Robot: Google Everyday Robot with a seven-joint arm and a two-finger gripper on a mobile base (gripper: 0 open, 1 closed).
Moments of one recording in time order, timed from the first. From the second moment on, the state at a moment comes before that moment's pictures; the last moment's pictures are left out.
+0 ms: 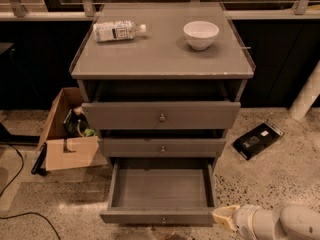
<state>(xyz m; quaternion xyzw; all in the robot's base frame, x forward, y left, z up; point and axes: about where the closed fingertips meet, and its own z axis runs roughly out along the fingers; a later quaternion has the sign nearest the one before) 0.386 -0.212 0.478 -0.26 0.89 0.21 0.31</state>
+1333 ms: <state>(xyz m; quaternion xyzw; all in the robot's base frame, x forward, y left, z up) 0.396 -0.213 0.409 -0.23 0.90 0.24 0.28</state>
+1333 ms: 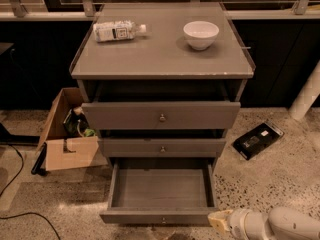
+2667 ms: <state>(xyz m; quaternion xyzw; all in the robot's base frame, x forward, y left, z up) 0.404 -0.208 0.340 -0.23 0.91 0.25 0.23</state>
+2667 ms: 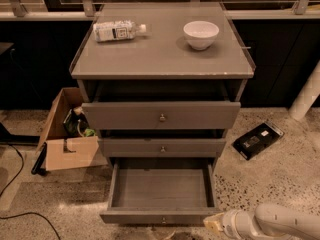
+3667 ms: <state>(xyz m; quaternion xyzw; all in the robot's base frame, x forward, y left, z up) 0.418 -0.195 0.281 -0.20 0.92 0.26 0.21</state>
